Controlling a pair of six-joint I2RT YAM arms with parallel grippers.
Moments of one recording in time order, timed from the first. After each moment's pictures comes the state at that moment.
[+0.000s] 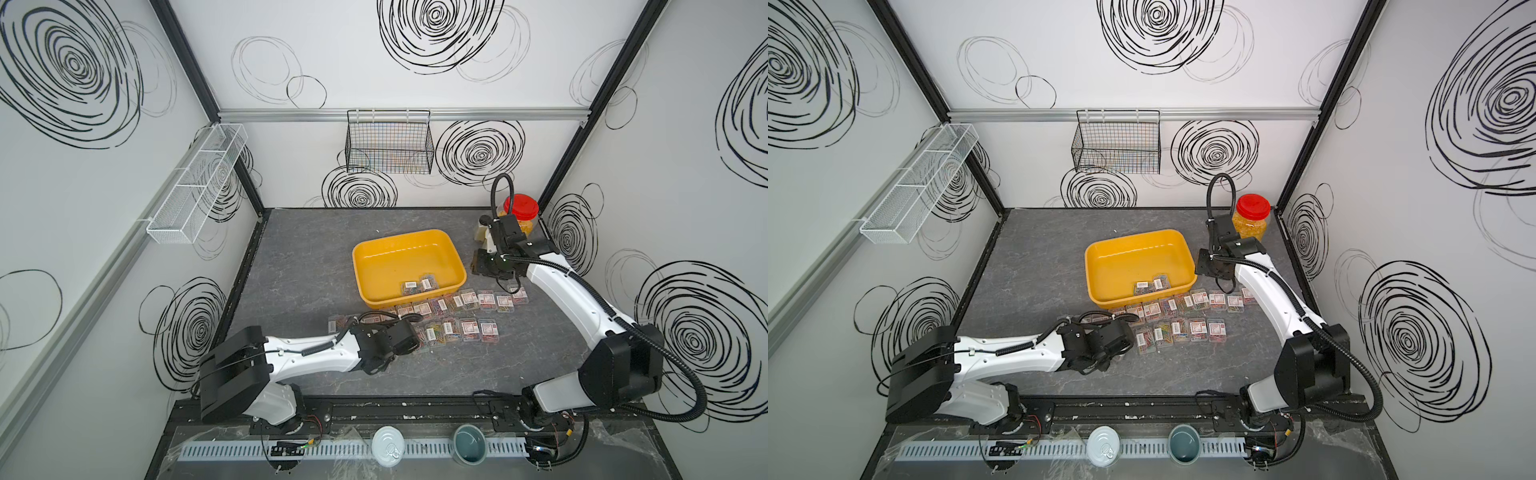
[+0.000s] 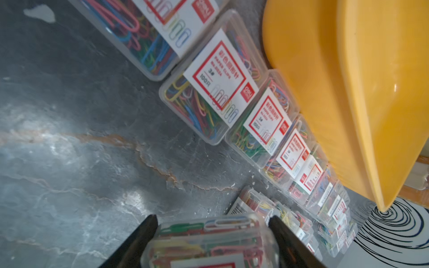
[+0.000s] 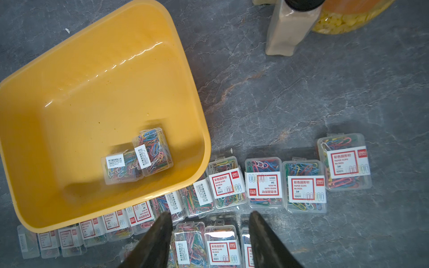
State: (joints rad) left arm -1.11 1.44 0.77 -0.52 -0.36 -2.07; right arm 0.31 1.46 1.28 -0.88 0.01 0.38
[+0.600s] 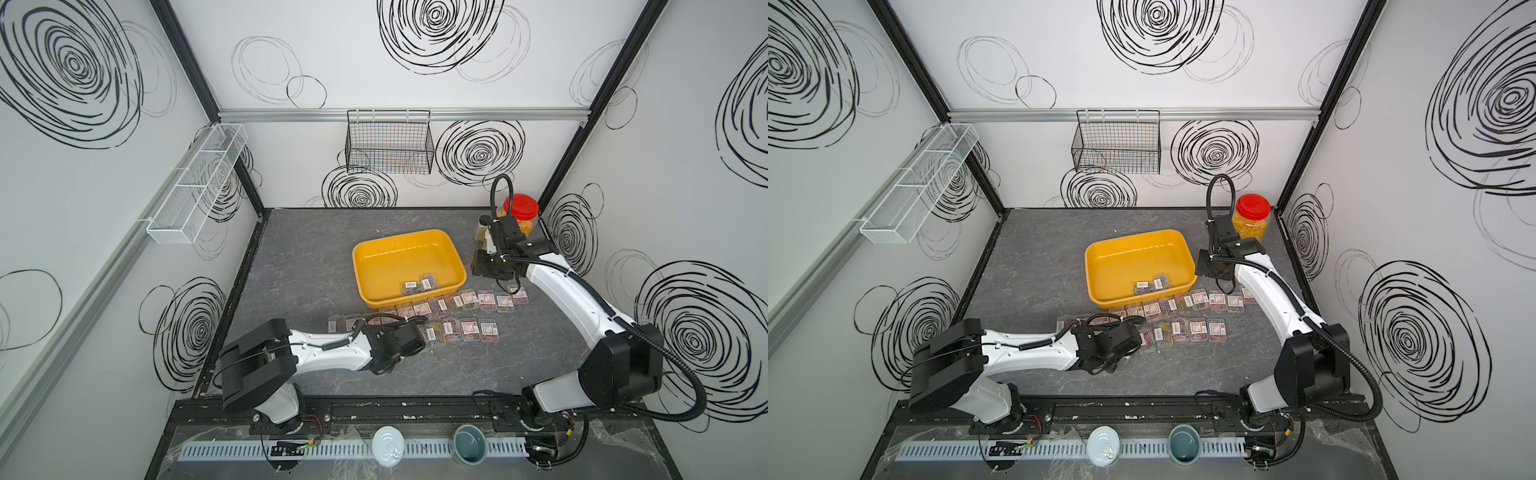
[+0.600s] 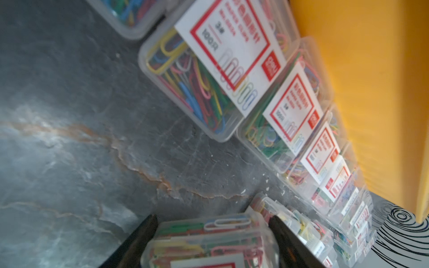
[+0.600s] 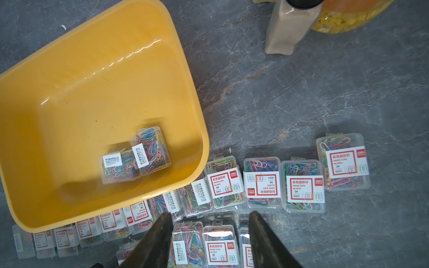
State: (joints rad) left arm -1.12 1.55 0.78 -0.42 -0.33 -2.08; right arm 0.31 1.46 1.27 -0.88 0.01 0.38
